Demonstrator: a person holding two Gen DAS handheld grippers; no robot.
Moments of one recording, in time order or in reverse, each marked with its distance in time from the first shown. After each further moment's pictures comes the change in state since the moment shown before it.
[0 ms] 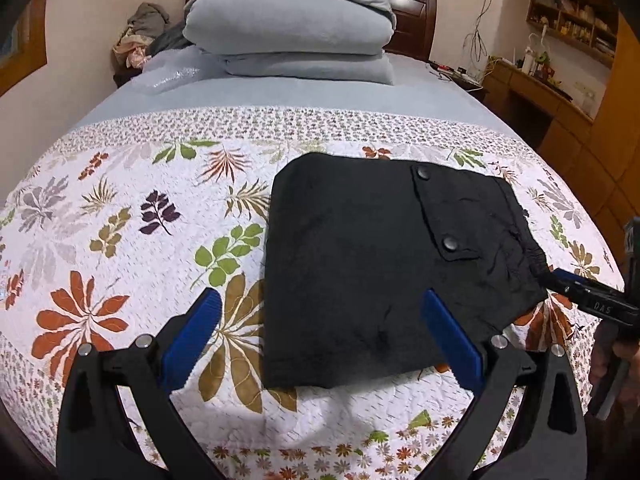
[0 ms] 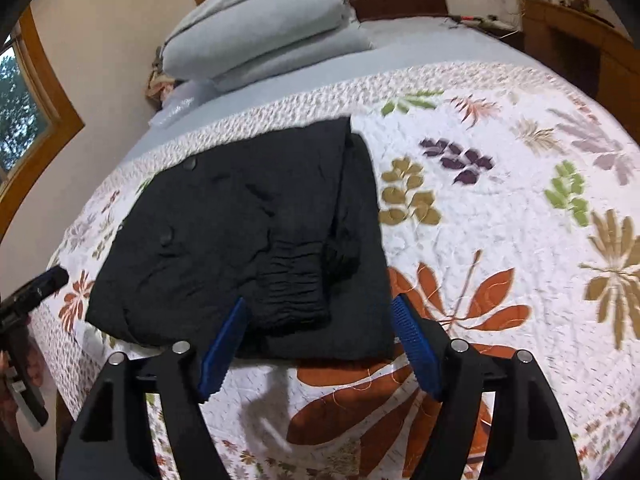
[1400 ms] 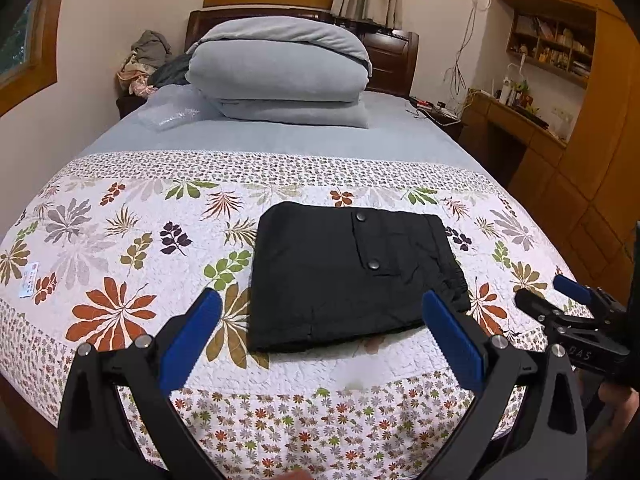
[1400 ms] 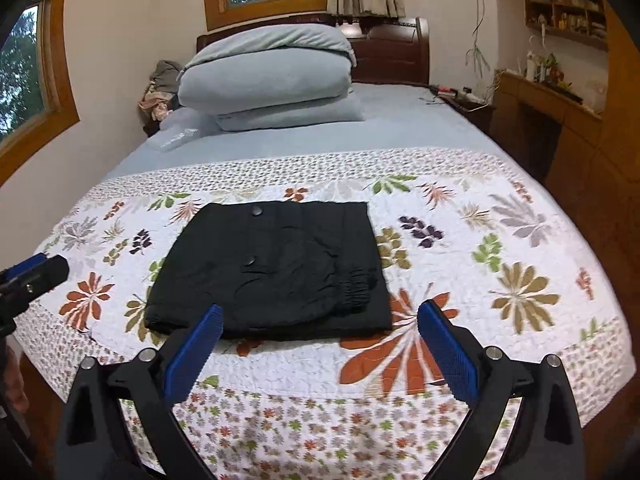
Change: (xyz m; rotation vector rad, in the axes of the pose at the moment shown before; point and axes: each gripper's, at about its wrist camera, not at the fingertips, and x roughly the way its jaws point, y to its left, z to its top) left arm -0.126 -0.025 -0.001 -0.012 -0.117 -0.046; right arm -0.136 0.100 -0.012 -0.119 -0.160 -0.176
